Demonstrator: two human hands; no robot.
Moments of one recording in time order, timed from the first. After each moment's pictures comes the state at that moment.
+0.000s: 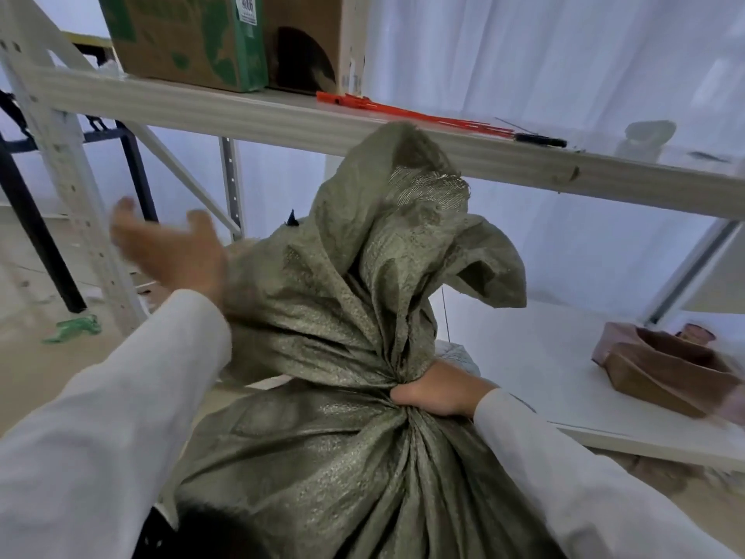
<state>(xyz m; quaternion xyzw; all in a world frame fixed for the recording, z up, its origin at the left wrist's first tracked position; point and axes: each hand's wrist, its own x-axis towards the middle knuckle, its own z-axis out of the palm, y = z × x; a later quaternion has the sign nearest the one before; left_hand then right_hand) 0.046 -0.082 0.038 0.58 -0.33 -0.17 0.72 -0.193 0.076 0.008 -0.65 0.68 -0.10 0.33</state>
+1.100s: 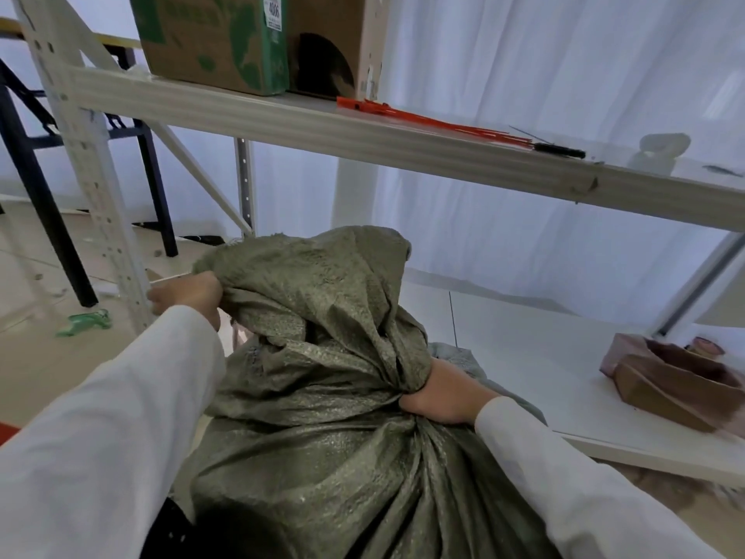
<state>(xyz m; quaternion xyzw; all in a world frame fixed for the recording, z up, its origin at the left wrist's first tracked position) 0.081 -0.094 -0.002 0.70 -0.26 -0.41 0.53 -0.187 0.063 -0.007 -0.70 0.68 -0.06 0.24</state>
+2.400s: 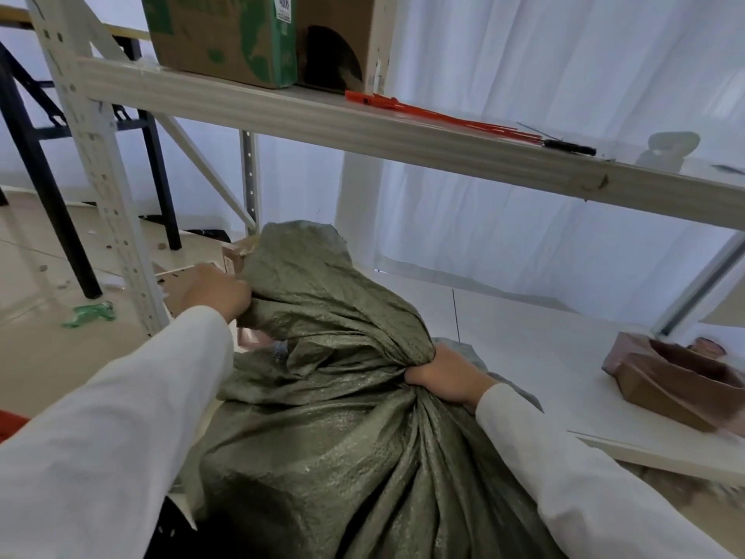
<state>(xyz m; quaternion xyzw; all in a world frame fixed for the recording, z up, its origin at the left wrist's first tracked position) 0.073 -0.065 0.009 0.75 -0.51 -0.29 0.31 -0.189 0.049 -0.011 -0.59 0.70 -0.21 0.34</state>
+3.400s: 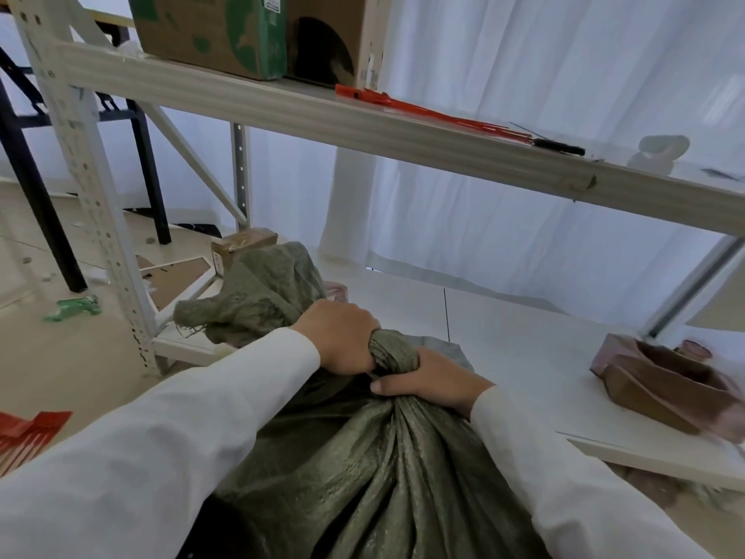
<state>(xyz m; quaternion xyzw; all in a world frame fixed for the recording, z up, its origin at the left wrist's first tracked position) -0.045 -0.003 0.018 0.38 -0.92 -0.02 0.00 -0.196 0.056 -0.011 -0.62 0.63 -0.22 0.42</state>
